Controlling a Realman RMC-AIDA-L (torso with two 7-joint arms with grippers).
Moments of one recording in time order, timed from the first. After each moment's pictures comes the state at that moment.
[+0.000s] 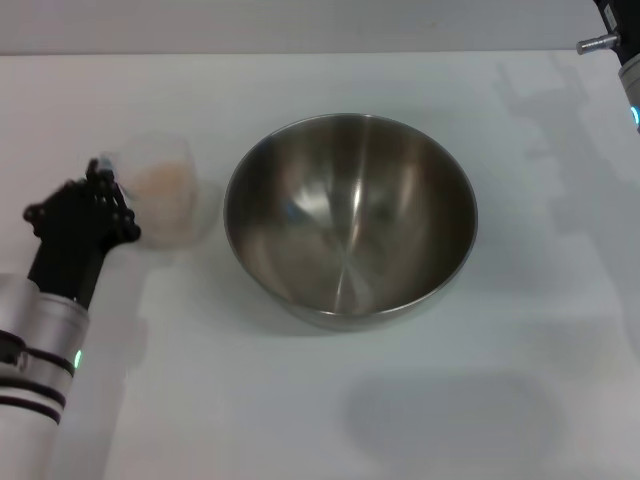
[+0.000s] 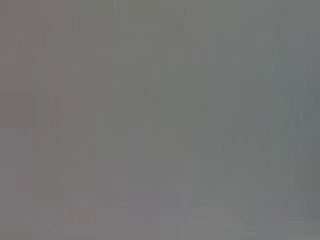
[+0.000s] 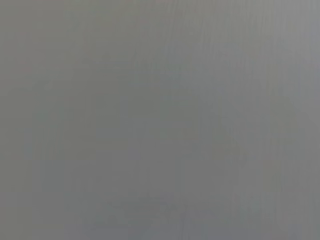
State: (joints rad) left arm -0.29 -2.08 -0.40 -0.53 1.79 1.19 0.25; right arm 0.61 2.08 -1.91 -0.25 0.54 -1.21 -0.07
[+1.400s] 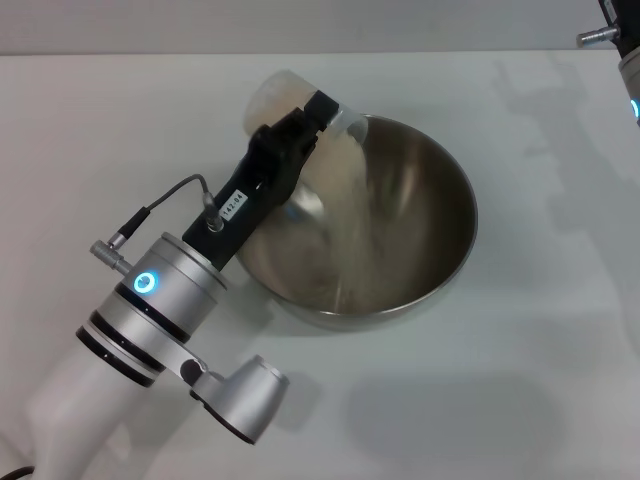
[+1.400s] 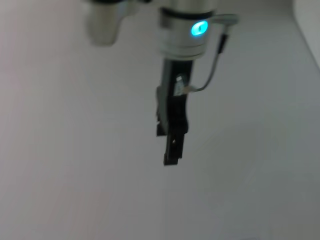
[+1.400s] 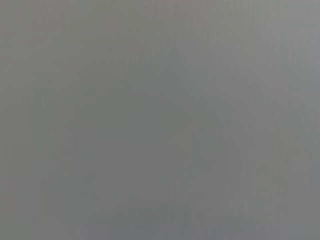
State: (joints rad) left arm -0.46 -2.08 -0.38 -0.53 2.29 1.28 1.78; right arm 0.62 2.08 -1.91 -0.25 0.55 -1.22 -0.07
